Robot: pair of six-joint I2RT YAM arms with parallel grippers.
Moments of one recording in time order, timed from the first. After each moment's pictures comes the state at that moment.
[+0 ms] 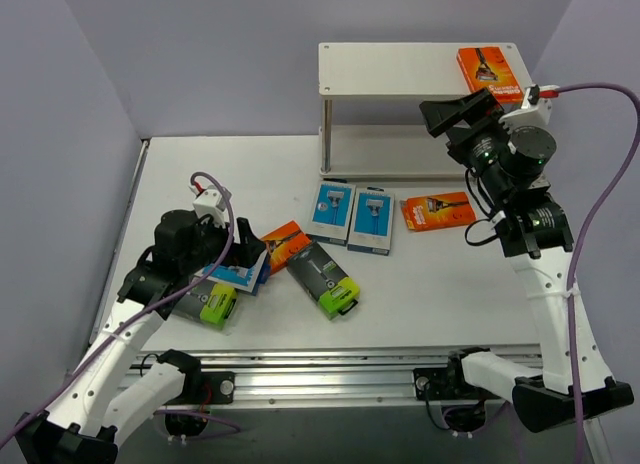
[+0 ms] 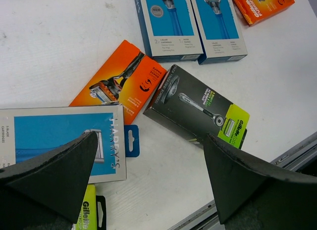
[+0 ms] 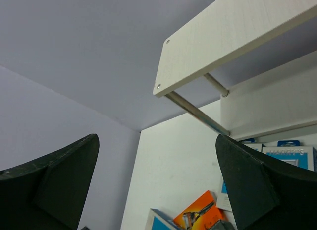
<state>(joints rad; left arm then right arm) -0.38 0.86 0.84 -0.44 0.19 -0.28 0.17 1.13 1.45 -0.29 -0.02 0.80</state>
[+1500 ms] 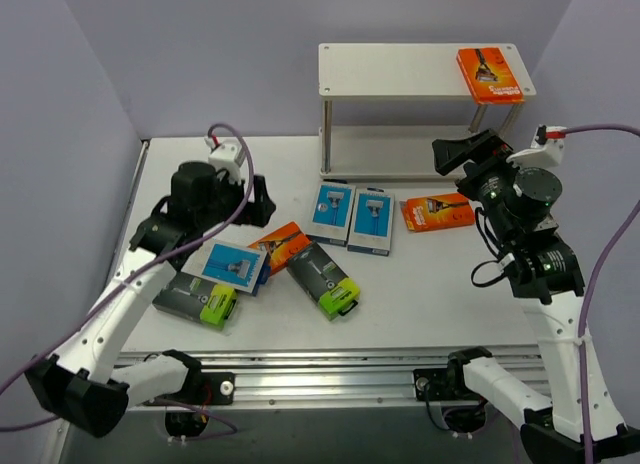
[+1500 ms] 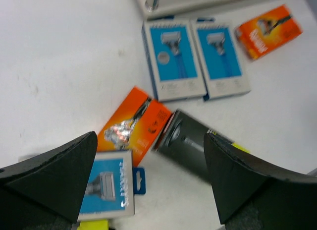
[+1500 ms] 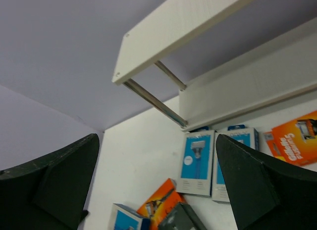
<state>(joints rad) -0.43 1.10 1.12 -0.50 0.06 -0.22 0.22 0.92 1.31 -0.40 0.11 0.73</state>
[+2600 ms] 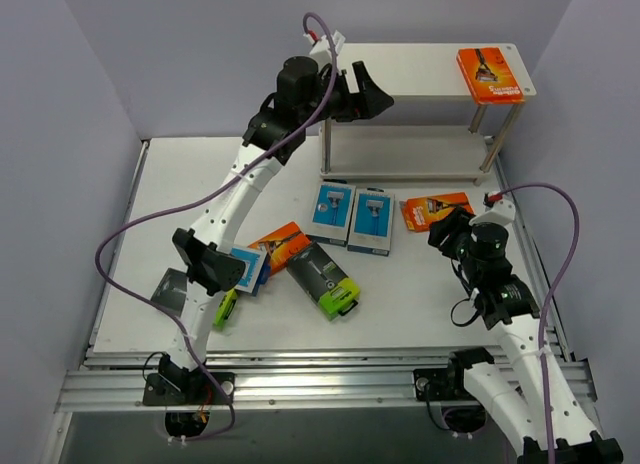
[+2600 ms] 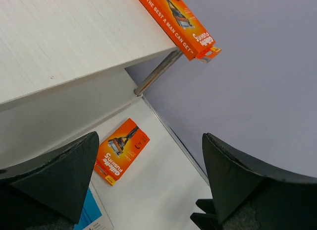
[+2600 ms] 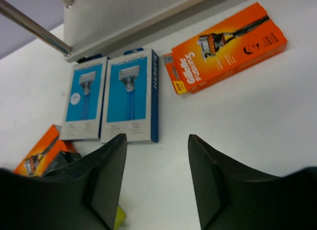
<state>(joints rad) -0.62 2.27 2.73 -0.51 0.27 -0.63 0.16 0.68 0.63 -0.33 0.16 0.51</state>
